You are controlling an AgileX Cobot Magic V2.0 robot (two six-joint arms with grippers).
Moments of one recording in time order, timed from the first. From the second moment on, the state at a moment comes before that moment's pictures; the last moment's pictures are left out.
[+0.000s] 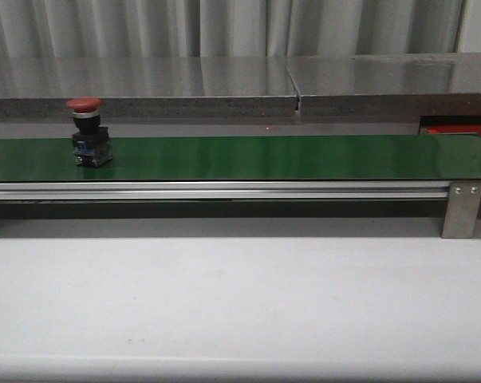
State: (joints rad) left arm 0.65 2.04 -1.54 -0.15 0.80 0.24; right arm 0.07 -0.01 0.03 -0.03 0.09 0.16
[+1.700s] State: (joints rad) left arm 0.26 1.99 -1.75 -0.31 1.03 0.23; right arm 0.07 -0.01 0.03 -0.03 0.09 0.16
